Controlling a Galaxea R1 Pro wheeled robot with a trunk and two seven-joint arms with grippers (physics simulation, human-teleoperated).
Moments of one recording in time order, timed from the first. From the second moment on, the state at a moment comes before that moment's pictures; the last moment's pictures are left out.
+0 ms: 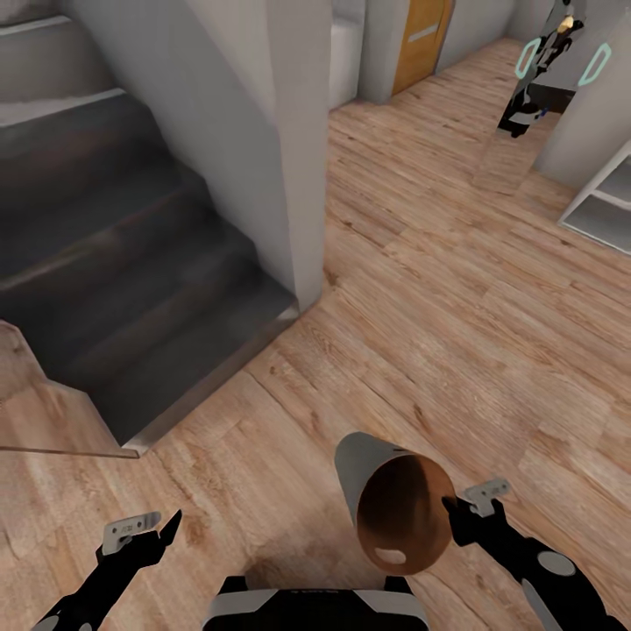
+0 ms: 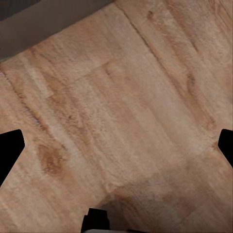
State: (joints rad) left arm -0.01 0.06 0.27 -1.34 0.21 0.17 -0.26; right arm -0.11 -0.34 0.13 -1.42 -0.19 0.36 0.16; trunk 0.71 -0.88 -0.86
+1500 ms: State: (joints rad) left arm -0.01 0.06 0.25 -1.31 0.20 0.14 -0.25; right arm -0.11 -0.27 -0.03 -1.28 -0.22 0.26 0.16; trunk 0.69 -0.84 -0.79
